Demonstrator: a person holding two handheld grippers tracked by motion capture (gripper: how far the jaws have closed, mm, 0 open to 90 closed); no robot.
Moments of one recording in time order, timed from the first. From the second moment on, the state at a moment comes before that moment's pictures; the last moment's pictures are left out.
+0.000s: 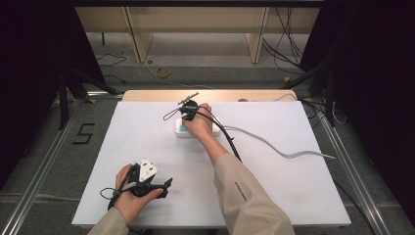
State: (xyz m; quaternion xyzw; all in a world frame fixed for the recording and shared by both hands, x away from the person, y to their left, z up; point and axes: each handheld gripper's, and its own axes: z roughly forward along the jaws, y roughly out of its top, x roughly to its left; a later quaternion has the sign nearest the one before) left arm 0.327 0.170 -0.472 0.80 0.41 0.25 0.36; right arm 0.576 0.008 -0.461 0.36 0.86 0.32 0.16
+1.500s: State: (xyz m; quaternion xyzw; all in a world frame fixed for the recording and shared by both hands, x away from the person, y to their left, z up) left arm 0.325 0.171 -0.475 0.80 0.41 0.26 0.35; right arm 0.486 -0.109 -0.438 0.32 0.86 0.37 0.13
